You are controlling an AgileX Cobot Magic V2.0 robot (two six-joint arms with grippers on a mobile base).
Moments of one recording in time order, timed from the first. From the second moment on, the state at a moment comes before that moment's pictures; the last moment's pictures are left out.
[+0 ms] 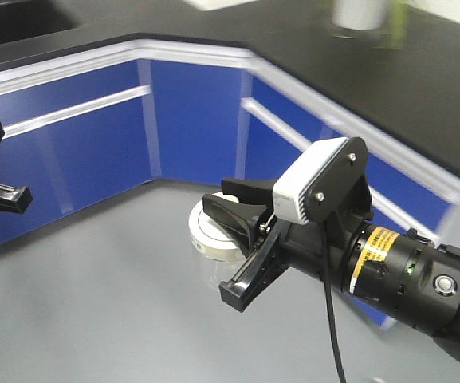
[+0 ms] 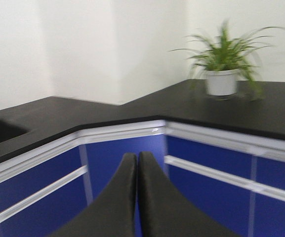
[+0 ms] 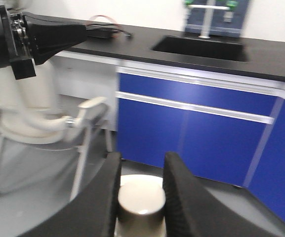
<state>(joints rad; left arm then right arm) -0.02 1.15 -0.47 0.30 -0.69 -0.14 0.69 1.25 -0.66 -0.49 -0.42 0.36</state>
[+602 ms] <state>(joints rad) -0.02 1.15 -0.47 0.30 -0.69 -0.14 0.69 1.25 -0.66 -0.49 -0.42 0.36</state>
